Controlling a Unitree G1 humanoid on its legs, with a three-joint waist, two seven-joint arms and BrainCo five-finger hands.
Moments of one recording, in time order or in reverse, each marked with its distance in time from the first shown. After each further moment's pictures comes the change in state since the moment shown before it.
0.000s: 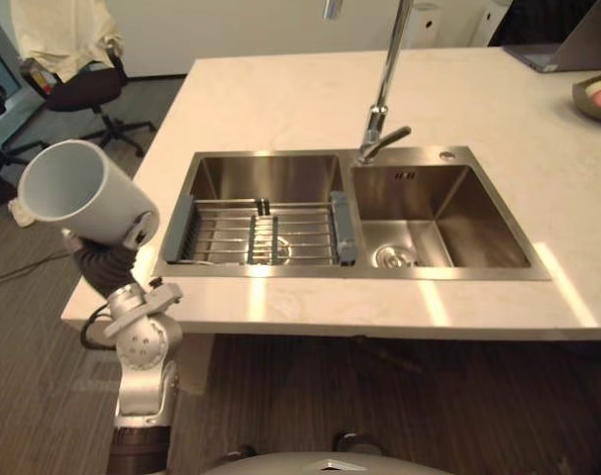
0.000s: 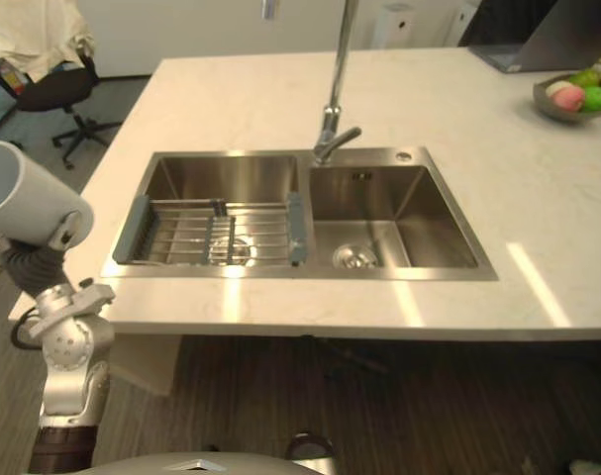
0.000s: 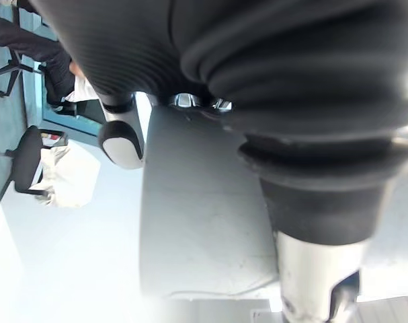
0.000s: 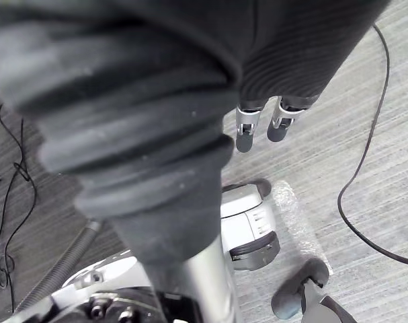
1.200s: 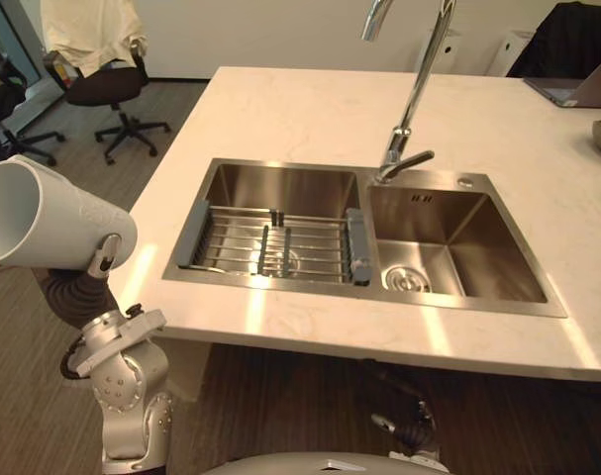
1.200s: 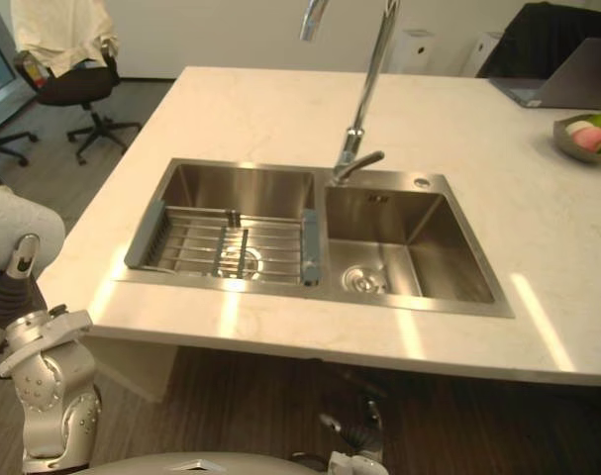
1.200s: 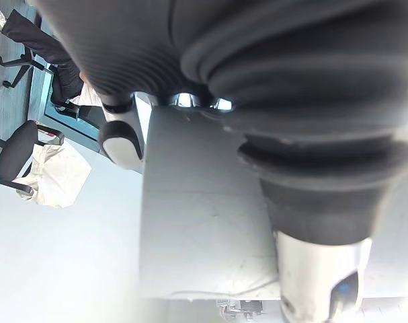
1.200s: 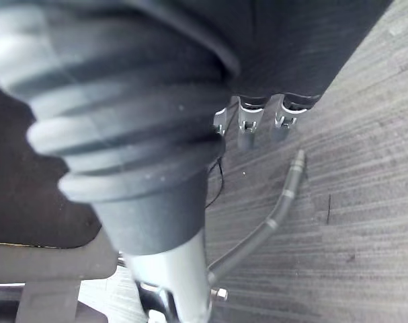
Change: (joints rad) left arm 0.139 -0.049 0.003 -0.175 -0.125 -0.018 -0.123; right arm -0.014 0.112 0.140 -0.407 -0.120 -0.209 -0.362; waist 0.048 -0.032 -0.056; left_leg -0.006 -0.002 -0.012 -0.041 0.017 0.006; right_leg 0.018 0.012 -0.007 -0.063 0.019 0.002
